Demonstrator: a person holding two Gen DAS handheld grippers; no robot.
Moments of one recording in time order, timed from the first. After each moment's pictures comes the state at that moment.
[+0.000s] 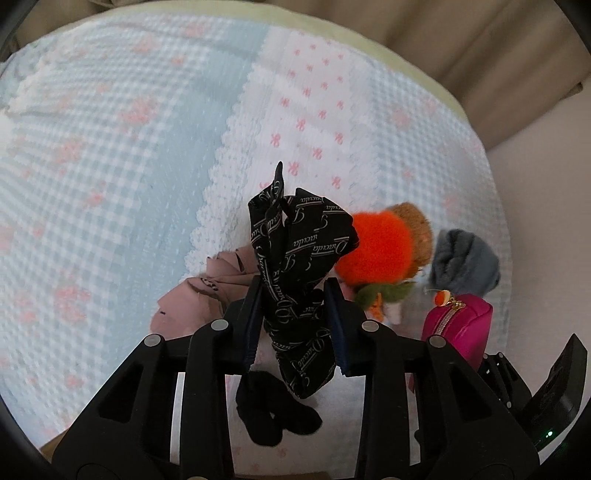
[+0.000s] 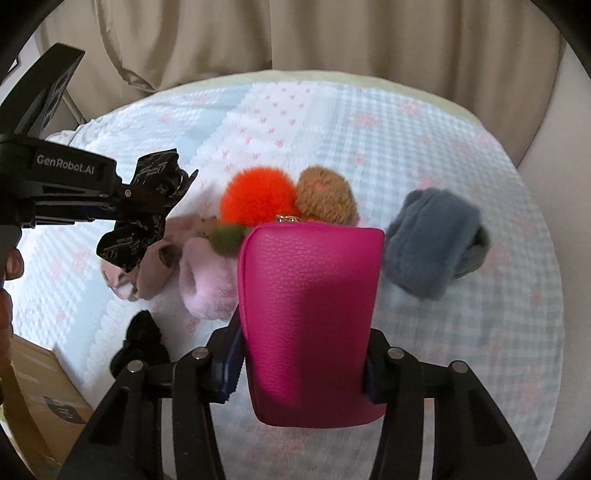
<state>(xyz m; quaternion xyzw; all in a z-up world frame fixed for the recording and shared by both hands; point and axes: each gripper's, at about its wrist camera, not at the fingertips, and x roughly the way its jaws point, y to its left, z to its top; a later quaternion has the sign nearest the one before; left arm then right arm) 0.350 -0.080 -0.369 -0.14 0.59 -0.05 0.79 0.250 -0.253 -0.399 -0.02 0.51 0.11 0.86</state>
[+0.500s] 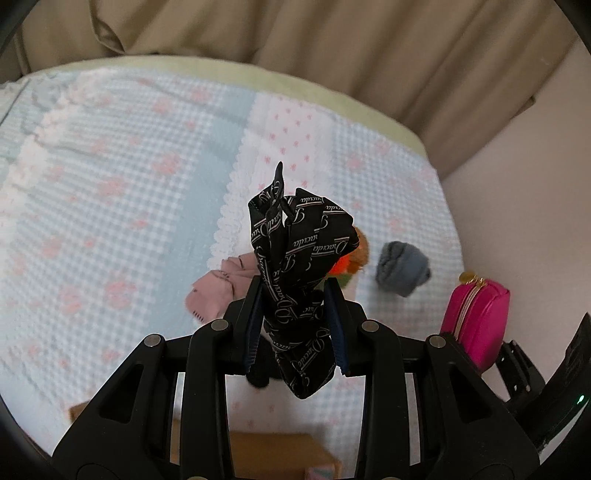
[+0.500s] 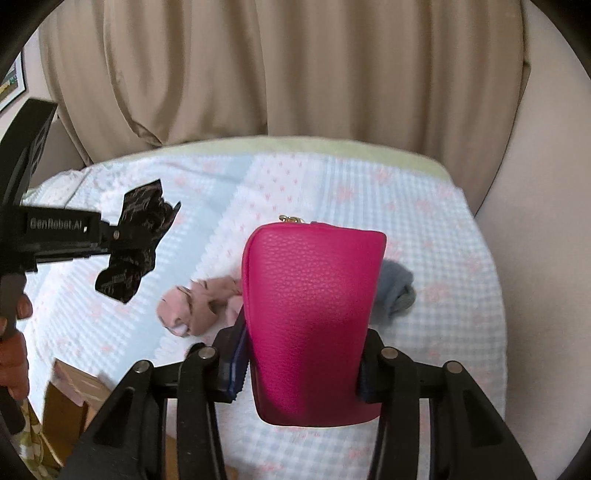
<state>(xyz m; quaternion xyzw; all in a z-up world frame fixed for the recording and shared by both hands) 0.291 -0.075 -0.255 -0.15 0.53 -0.07 0.83 0.205 -0.257 -0.275 0.00 0.44 0.08 0.89</state>
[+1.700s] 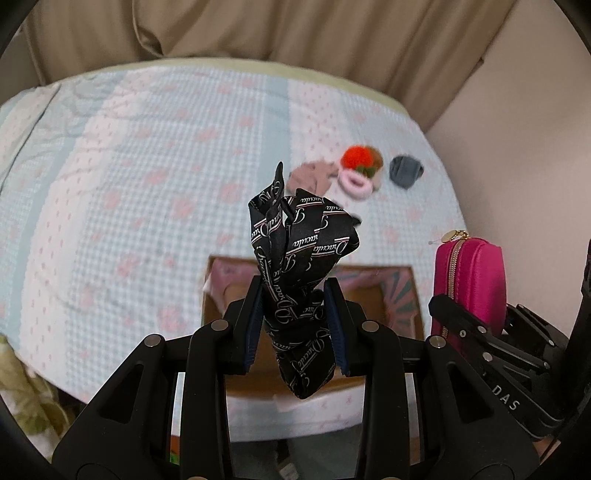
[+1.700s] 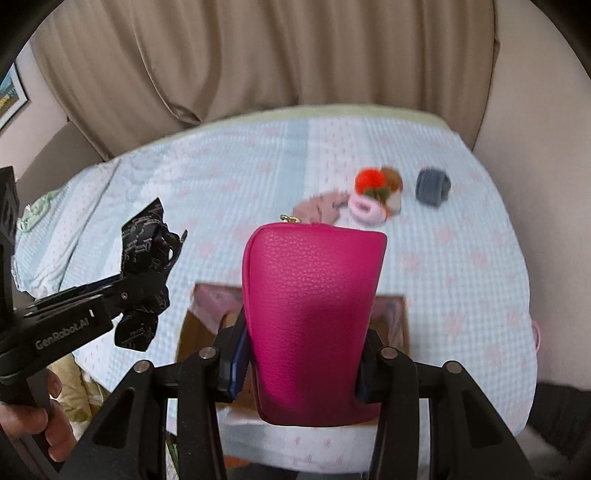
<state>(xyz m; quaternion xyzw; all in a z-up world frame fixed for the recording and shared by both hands) 0.034 0.079 -0.199 -0.09 0.52 -0.10 0.84 0.010 -0.088 -0.219 0.06 0.51 0.05 0.86</state>
